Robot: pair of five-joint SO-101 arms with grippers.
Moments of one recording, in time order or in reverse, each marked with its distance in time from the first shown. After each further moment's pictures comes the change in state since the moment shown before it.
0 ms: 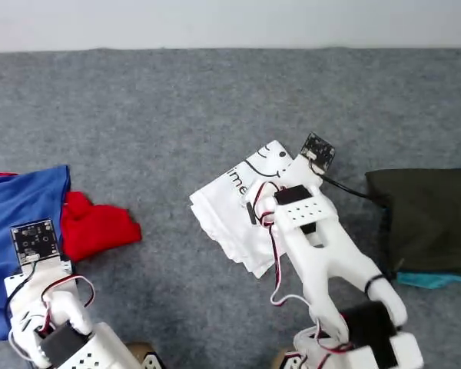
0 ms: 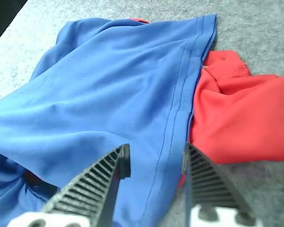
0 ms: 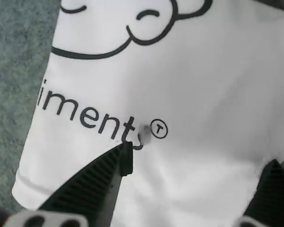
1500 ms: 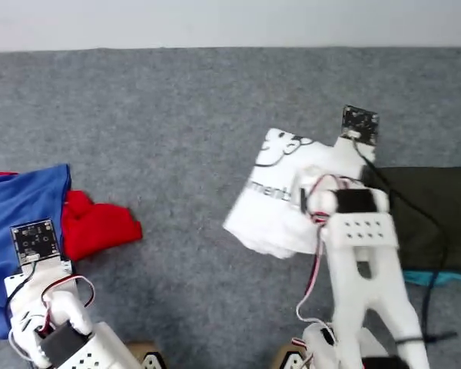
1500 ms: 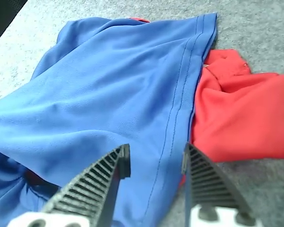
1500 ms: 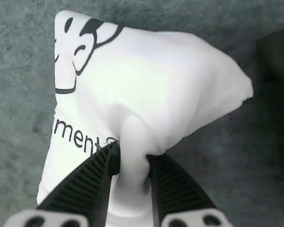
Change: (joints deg) left arm 0.1 0.0 0.0 0.0 0.0; right arm 17.6 -22.9 -1.2 15.2 39.7
